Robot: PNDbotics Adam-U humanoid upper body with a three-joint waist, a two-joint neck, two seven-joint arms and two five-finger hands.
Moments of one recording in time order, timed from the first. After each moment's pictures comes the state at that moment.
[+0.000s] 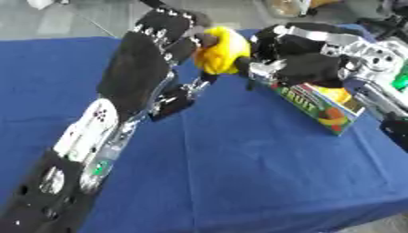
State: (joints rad) left arm -0.70 0.13 -0.48 -1.64 -1.23 -0.22 0.43; right arm -0.63 -0.78 0.44 -1.99 -0.57 0.49 0.14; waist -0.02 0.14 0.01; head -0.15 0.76
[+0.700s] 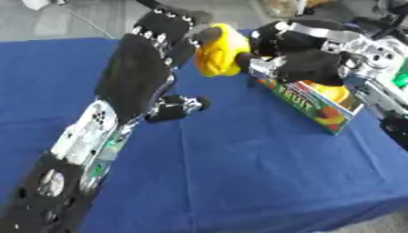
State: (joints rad) left arm -0.70 0.13 -0.48 -1.64 -1.29 -0.22 0.43; right arm -0.62 -0.79 0.42 -1.99 -0.60 0.49 0.10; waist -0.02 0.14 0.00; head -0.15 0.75
